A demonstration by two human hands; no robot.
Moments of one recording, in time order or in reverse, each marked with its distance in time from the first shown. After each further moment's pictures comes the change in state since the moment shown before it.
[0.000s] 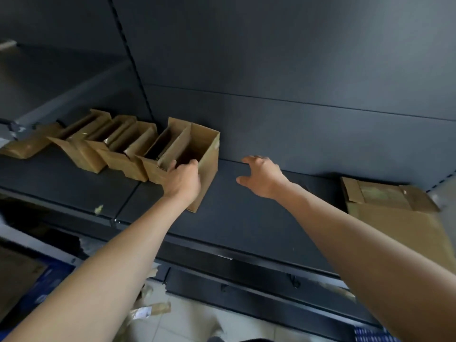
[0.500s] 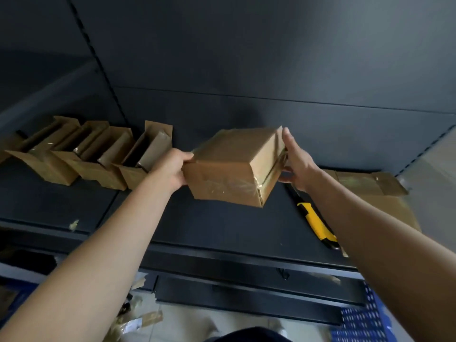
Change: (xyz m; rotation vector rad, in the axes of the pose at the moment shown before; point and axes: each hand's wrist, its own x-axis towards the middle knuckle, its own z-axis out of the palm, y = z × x) left_hand 0.033 0.026 -0.030 -1.535 -0.425 -0.628; right_hand -0.011 0.079 -0.033 1.216 0.203 0.569
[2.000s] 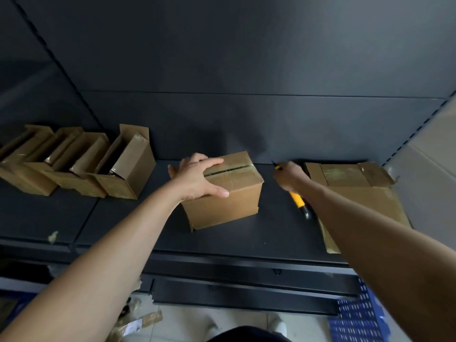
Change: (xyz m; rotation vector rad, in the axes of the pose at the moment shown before) left_hand 0.001 -0.036 0.055 1.372 -0.248 0.494; right_hand 0.051 0.052 -0.054 -0.810 0.049 -0.131
